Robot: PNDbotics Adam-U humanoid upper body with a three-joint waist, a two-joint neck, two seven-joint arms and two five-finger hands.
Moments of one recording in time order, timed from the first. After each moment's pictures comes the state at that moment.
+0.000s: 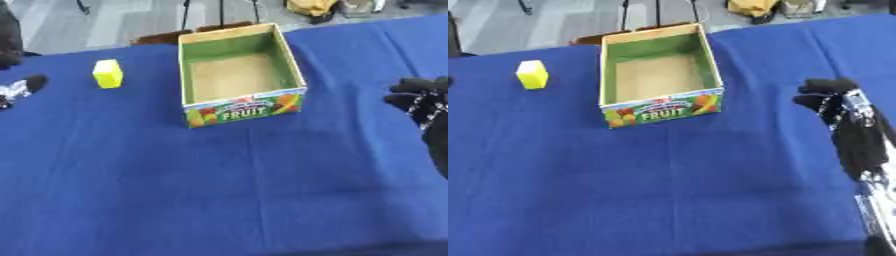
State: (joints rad) left arm -0.52 0.80 0.04 -1.34 -0.27 -0.11 -0.19; right arm -0.21 -0.35 -0.05 -1.79 -0.22 -0.07 0.11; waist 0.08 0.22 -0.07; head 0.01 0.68
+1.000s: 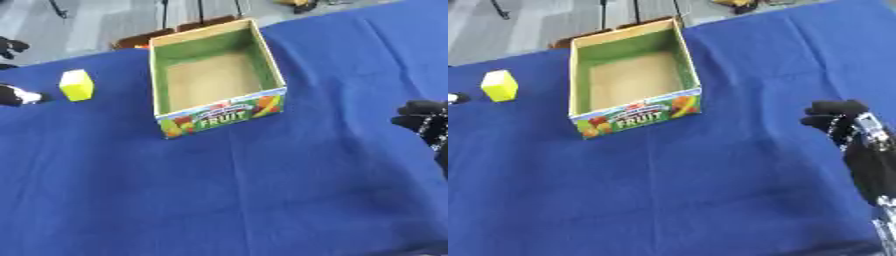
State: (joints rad) left arm -0.94 0.73 0.09 -0.69 -0.87 -0.32 -0.11; right arm -0.25 -0.37 -0.03 -1.78 -0.21 -0.08 0.14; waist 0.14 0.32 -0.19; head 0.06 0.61
